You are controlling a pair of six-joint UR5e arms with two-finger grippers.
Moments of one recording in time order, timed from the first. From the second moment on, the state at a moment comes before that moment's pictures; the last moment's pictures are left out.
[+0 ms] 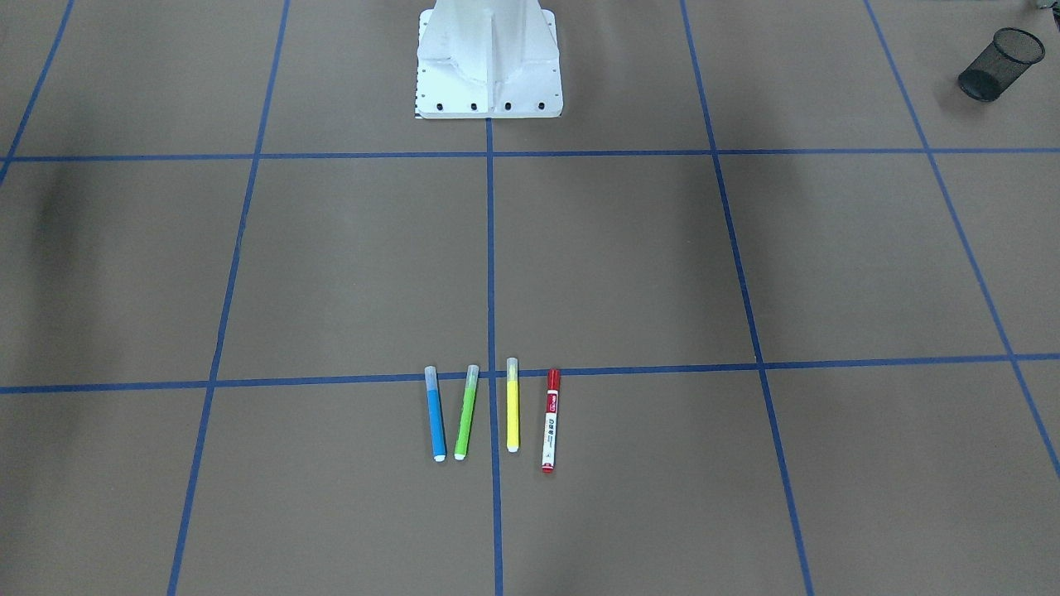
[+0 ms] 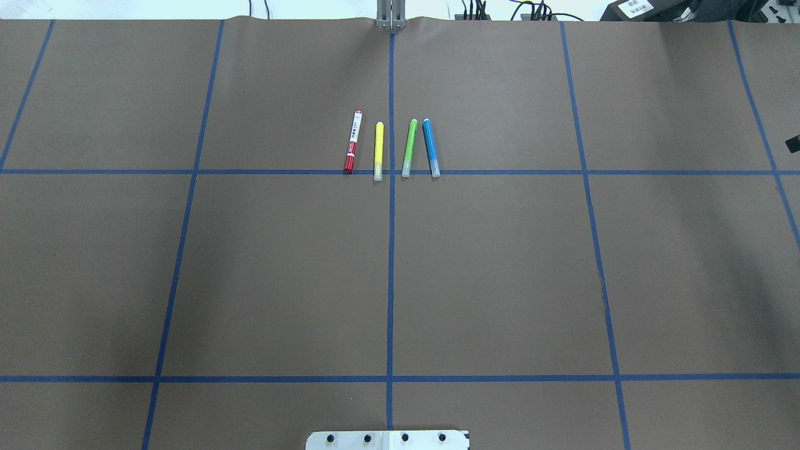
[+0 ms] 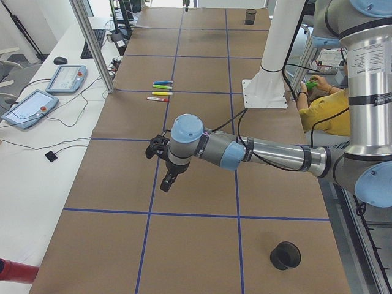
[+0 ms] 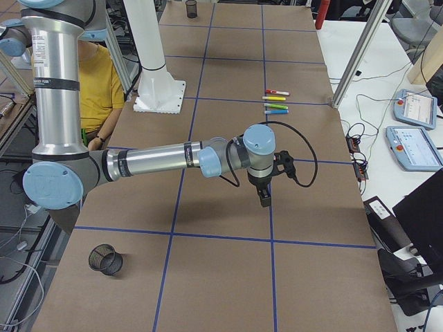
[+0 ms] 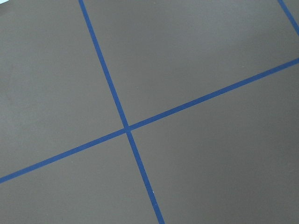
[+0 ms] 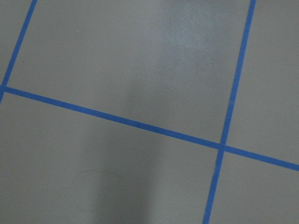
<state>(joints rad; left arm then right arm) -1.51 -1.44 -1.87 -1.80 -2.35 0.09 1.38 -1.51 1.75 -1.42 2.37 0.06</state>
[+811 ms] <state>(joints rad) -1.15 -1.77 -1.78 -1.80 -2.36 -0.40 1.11 -1.30 1.72 -1.42 2.29 0.41</state>
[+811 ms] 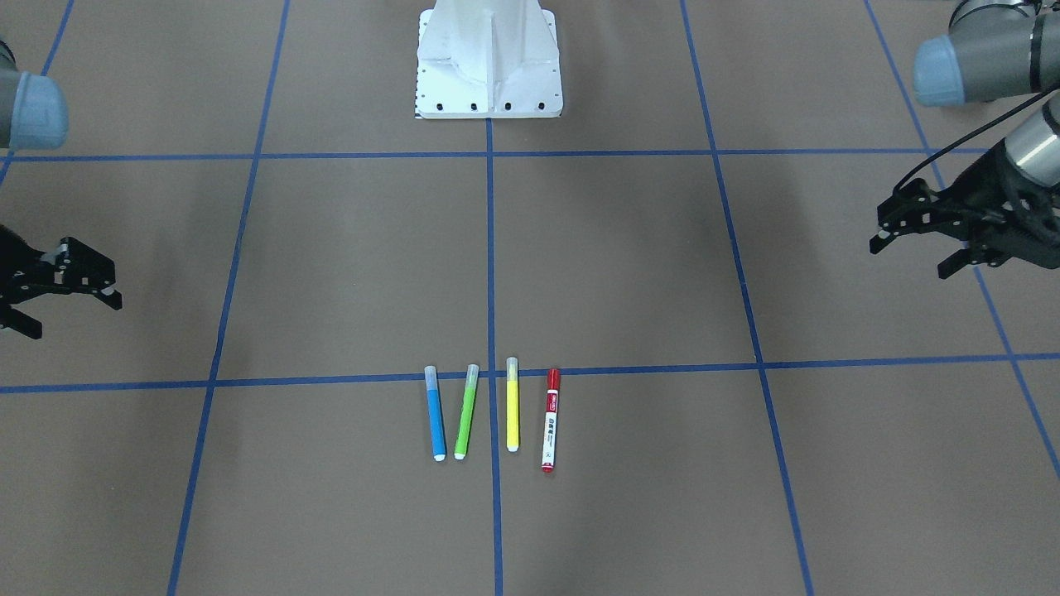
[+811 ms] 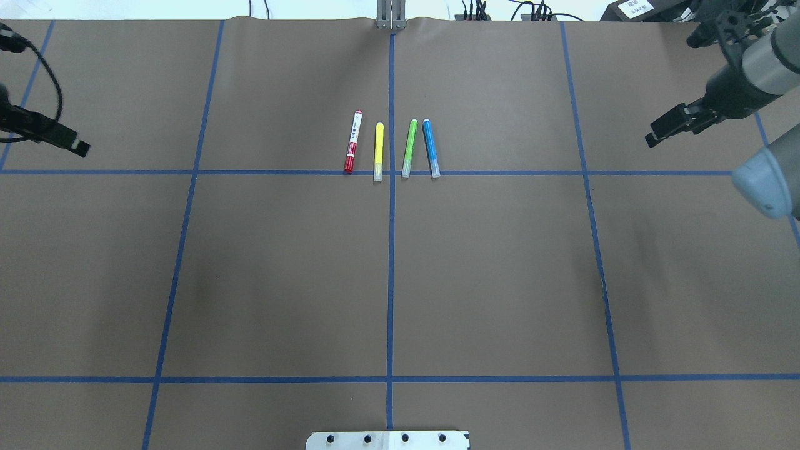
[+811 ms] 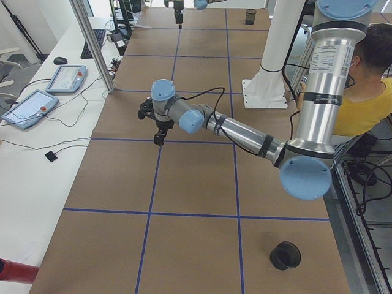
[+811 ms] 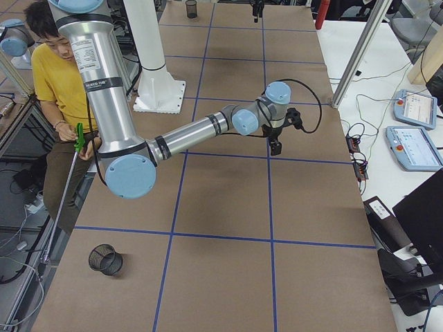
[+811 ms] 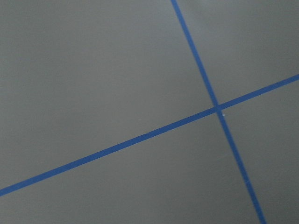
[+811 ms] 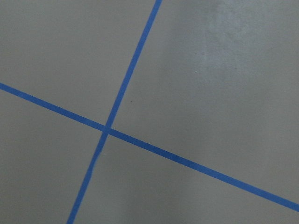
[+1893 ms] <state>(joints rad) -0.86 -2.47 -1.06 -1.72 -2.34 -0.61 1.01 -1.21 1.69 -1.42 2.24 0.56</state>
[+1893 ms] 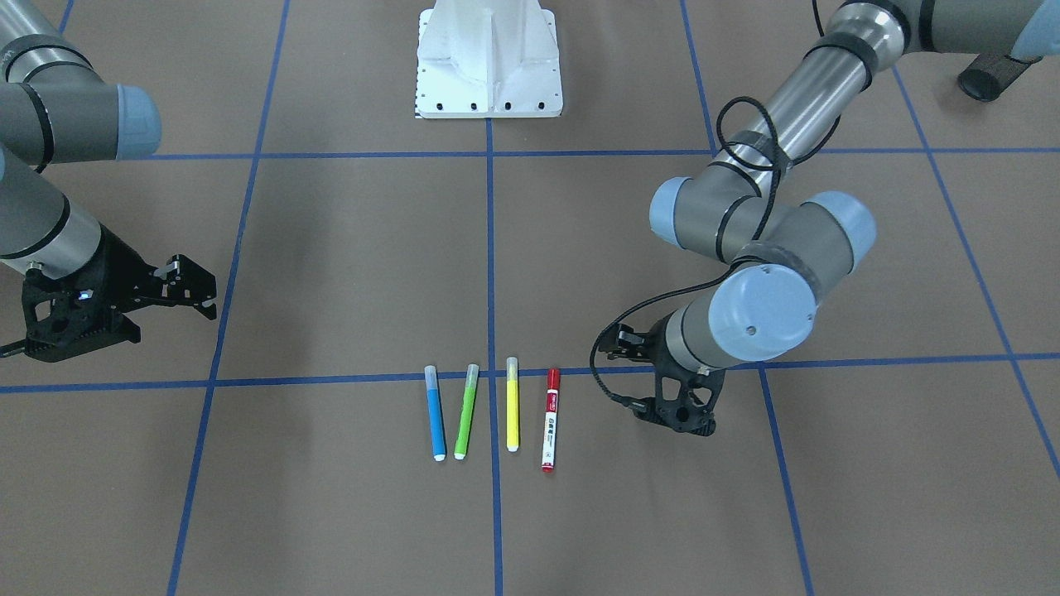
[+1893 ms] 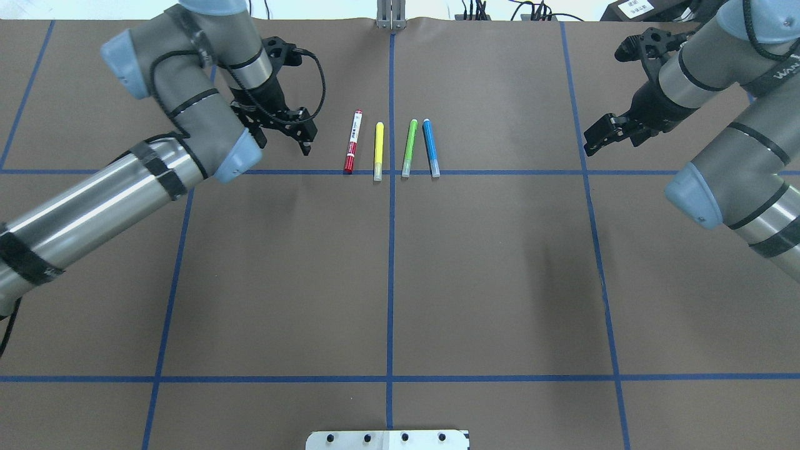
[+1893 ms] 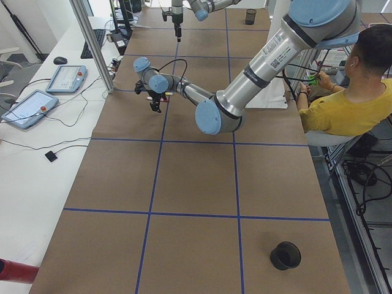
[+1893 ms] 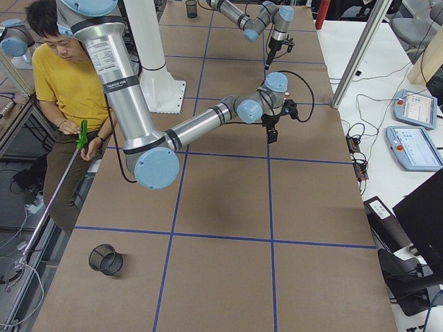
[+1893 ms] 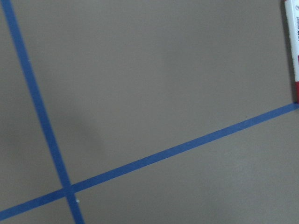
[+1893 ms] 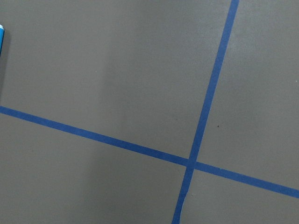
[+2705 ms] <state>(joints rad) -0.77 -2.68 -0.79 -1.72 -2.20 -0.72 1.00 -1.22 1.68 -1.42 2.24 0.56</state>
